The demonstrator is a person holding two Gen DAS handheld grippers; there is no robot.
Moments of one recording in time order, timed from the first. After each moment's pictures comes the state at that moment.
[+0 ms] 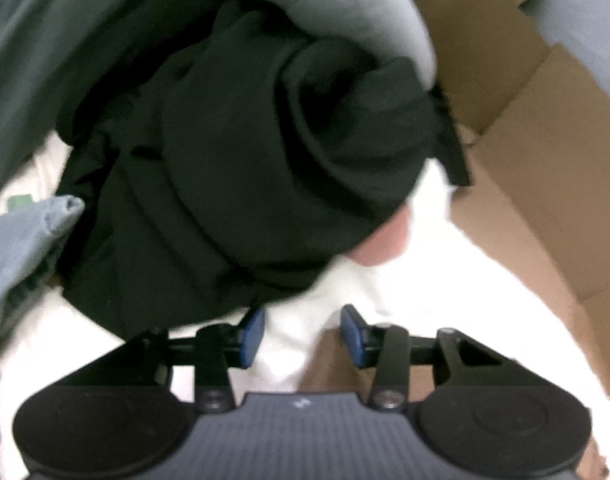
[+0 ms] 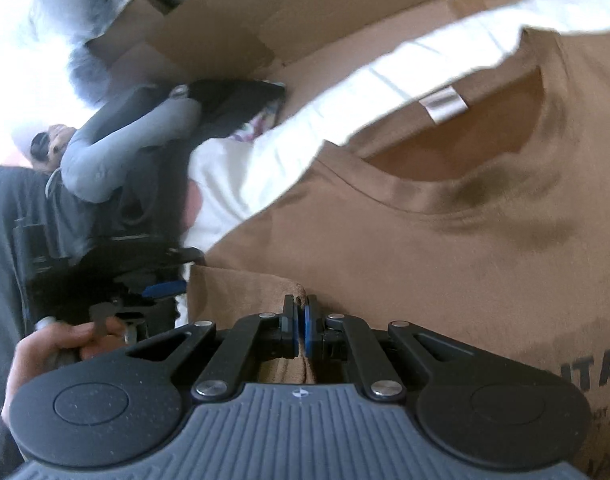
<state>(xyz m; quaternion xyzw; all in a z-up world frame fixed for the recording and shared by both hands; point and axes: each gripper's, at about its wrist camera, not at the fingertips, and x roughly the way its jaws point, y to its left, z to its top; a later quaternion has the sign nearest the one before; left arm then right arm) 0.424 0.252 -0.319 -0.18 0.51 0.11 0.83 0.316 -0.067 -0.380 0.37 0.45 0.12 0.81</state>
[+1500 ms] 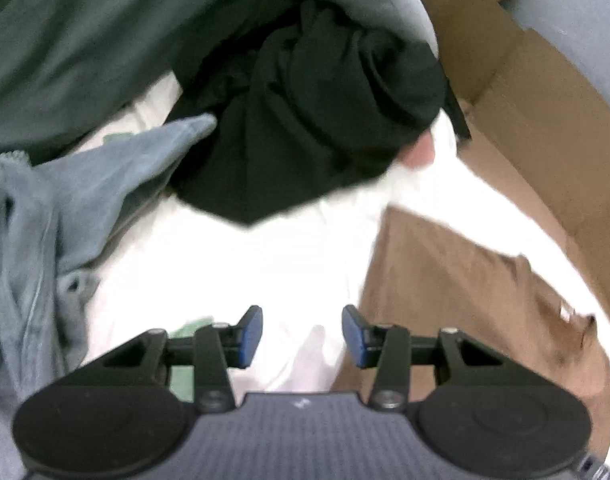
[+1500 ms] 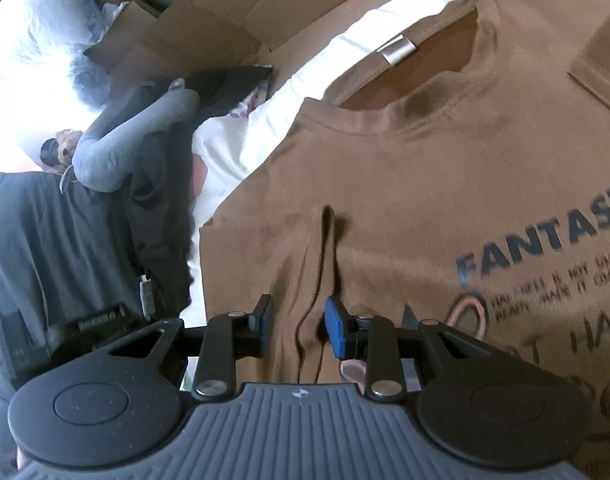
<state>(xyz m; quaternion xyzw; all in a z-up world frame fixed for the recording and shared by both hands) 0.282 0.263 -0.308 -0.14 0.52 0.11 0.84 0.257 -0.068 -0.381 0.42 0.45 0.12 0.78</state>
